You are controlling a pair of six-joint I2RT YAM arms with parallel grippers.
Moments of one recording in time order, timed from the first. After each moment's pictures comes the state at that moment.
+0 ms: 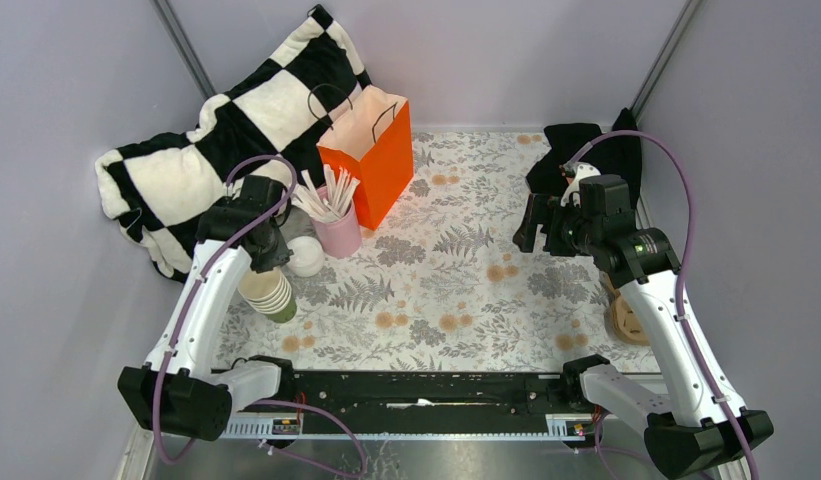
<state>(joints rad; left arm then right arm) -0.15 1.15 1.20 -1.22 -0.29 -0.58 0.26 1.00 1.18 -0.94 -0.11 0.31</state>
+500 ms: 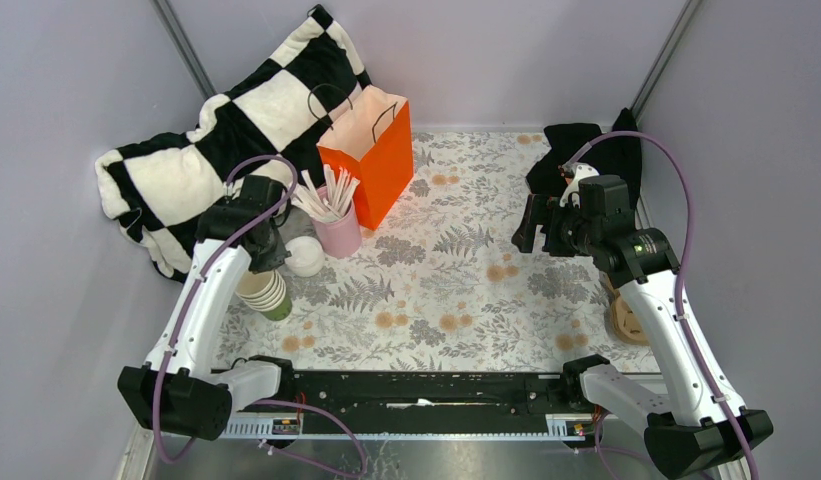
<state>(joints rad) -0.15 1.15 1.21 -1.23 -0.31 -0.55 0.26 1.00 1.17 -0.93 -0.13 0.31</state>
